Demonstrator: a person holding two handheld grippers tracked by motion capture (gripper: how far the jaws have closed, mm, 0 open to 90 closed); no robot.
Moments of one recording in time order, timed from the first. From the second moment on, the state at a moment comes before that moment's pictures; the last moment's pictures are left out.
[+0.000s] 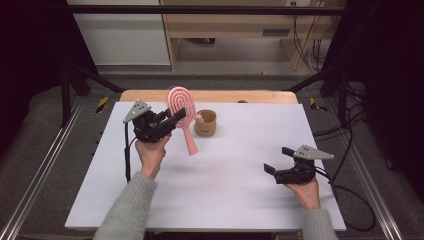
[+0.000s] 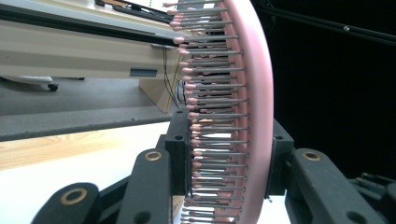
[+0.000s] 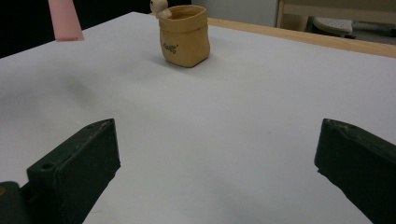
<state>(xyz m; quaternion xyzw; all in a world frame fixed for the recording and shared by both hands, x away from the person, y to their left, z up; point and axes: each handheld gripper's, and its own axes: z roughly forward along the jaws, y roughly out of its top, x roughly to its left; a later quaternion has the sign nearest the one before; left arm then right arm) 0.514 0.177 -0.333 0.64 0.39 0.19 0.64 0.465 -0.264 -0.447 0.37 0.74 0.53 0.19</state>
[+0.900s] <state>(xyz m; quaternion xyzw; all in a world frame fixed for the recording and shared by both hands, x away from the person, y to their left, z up) 0.532 0.173 -0.316 0.63 0.39 0.20 0.64 0.465 -0.264 -0.447 0.37 0.74 0.53 0.18</state>
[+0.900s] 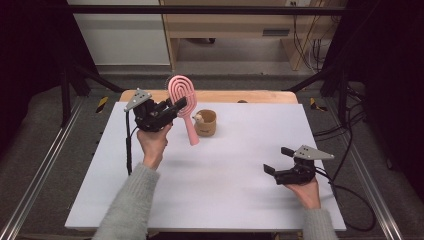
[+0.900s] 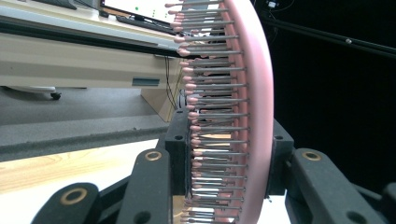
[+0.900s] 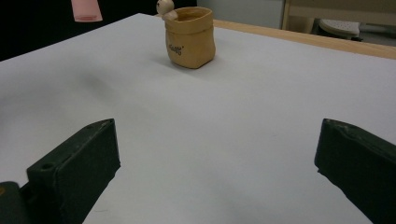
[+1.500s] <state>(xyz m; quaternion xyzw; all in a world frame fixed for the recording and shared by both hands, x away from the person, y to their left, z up) 0.546 0.164 -0.303 0.62 0.39 0.21 0.64 0.465 -0.264 -0.447 0.37 0.74 0.53 0.18</state>
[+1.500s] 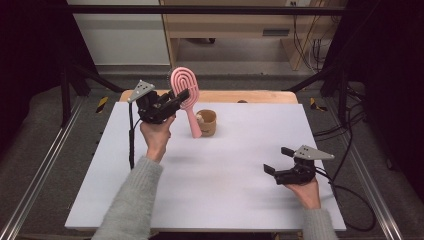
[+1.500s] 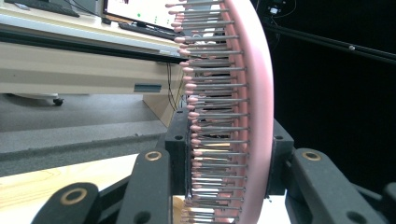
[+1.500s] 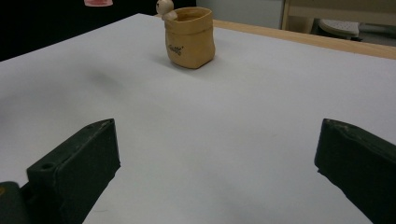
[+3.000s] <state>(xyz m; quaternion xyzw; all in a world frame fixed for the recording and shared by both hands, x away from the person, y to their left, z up) 0.596 0.133 -0.300 0.61 0.42 0.22 0.64 0.465 -0.263 -0.448 0.37 0.74 0.53 0.18</state>
